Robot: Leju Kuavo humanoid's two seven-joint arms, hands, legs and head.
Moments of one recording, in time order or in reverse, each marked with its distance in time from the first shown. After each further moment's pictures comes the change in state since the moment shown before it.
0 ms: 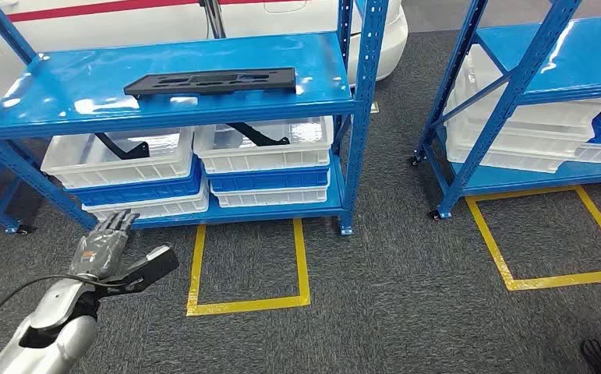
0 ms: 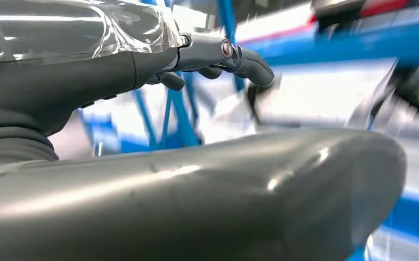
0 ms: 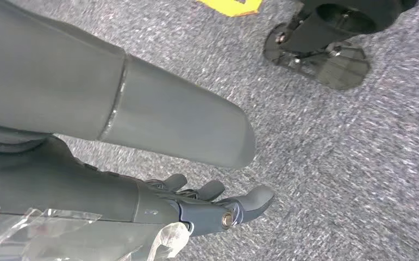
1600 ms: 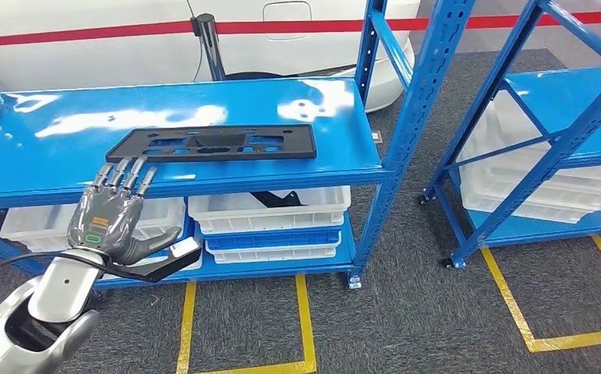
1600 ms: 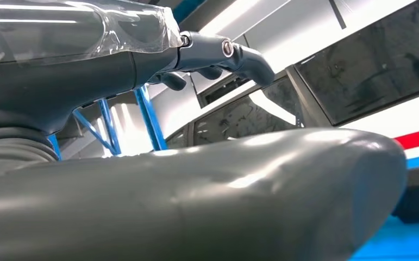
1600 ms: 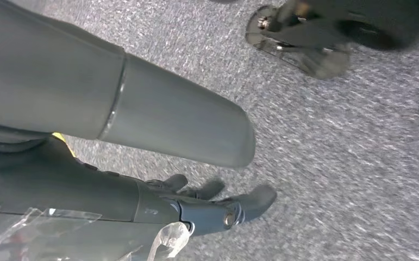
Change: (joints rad) left arm -0.112 0.081 -0.210 -0.390 -0.329 -0.219 0.139; right arm -0.003 -0.021 0.081 0.029 -0.030 -0.007 0.036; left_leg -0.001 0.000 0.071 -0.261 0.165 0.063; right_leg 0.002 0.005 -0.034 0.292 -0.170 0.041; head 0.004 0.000
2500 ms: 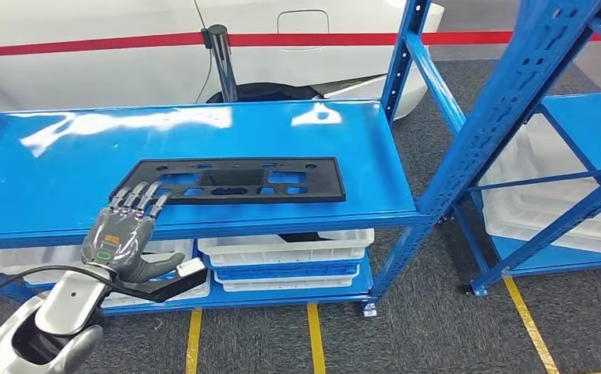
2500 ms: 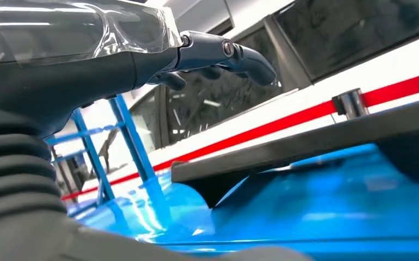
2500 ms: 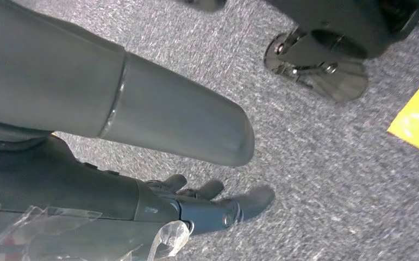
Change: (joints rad) left arm 0.058 0.007 -0.006 0.009 0.111 0.004 -0.035; right arm -0.017 0.014 0.000 0.005 -0.015 0.010 -0.025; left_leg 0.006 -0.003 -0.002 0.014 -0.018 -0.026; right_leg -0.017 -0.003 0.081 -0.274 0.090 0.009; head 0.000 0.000
